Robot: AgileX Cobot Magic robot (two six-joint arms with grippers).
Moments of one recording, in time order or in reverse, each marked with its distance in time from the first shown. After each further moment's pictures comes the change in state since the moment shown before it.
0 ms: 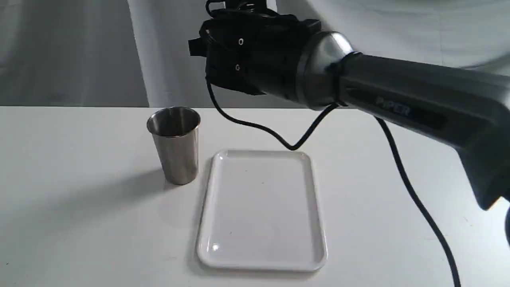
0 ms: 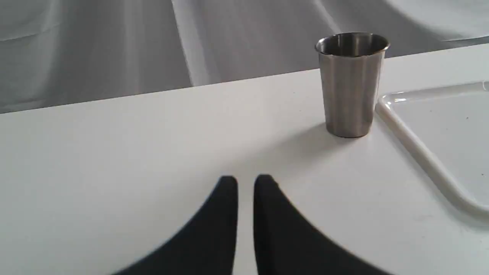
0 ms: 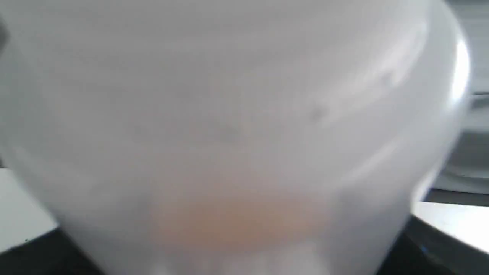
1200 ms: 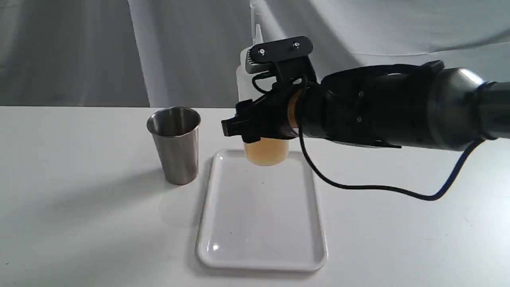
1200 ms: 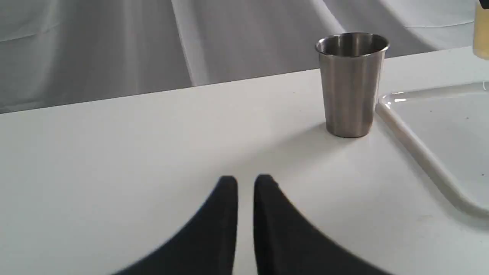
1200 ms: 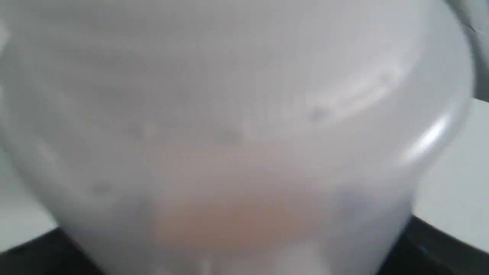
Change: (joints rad) left arm 0.000 0.000 0.000 0.000 0.000 0.000; right arm -0.171 -0.272 0.647 0.063 -0.710 -0.047
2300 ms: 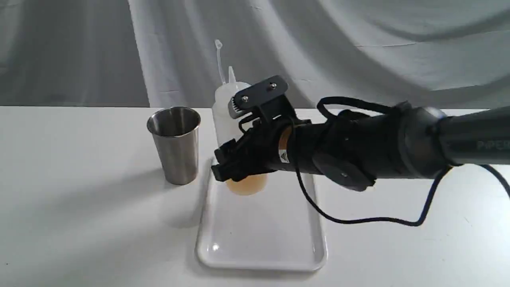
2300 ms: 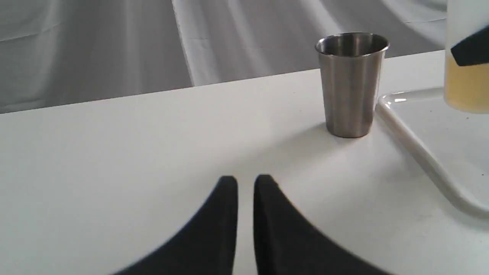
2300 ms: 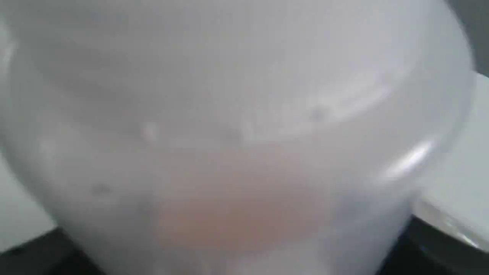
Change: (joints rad) left arm 0.000 0.000 0.000 0.000 0.000 0.000; right arm -0.018 0.110 0.077 0.657 -0.296 -0.819
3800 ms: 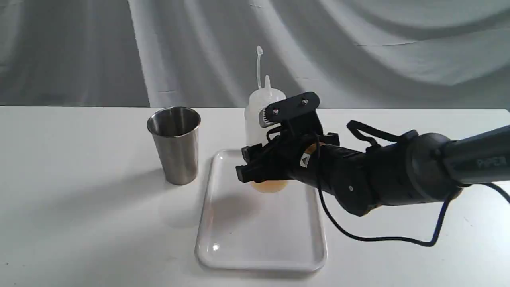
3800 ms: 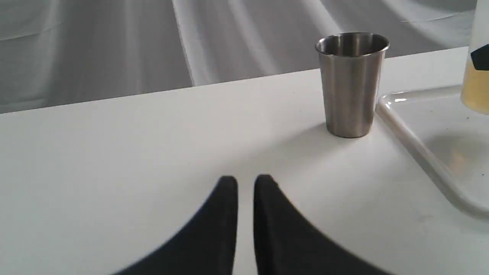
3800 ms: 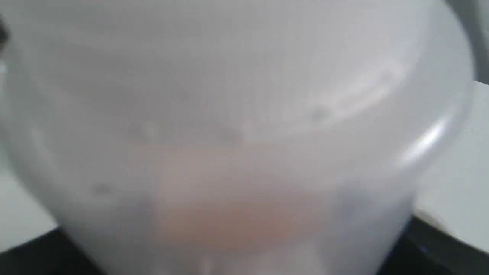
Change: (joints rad) left arm 0.000 0.000 0.000 0.000 0.000 0.000; right arm -0.046 0.032 0.121 0.577 -0.230 -0.489
